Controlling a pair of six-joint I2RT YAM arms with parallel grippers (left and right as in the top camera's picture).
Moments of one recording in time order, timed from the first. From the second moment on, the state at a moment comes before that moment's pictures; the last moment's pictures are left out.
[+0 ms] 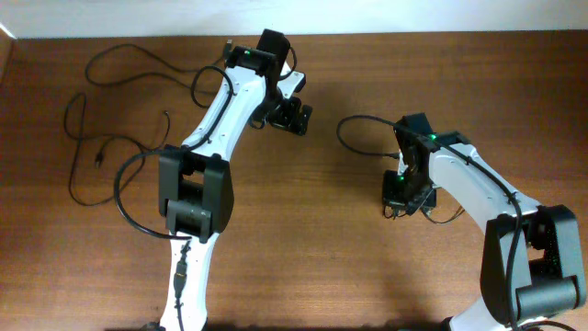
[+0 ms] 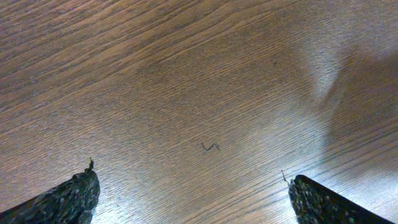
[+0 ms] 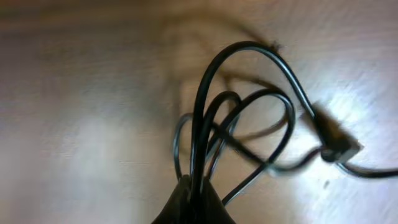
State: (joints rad) left arm -0.32 2.37 2.17 -1.20 0.19 0.09; right arm 0.20 1.77 1.13 -0.97 -0.14 0.36
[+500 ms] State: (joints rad) left arm -0.32 2.37 2.17 -1.19 0.21 0.09; right arm 0.20 1.40 1.38 -1.16 -0.44 0.38
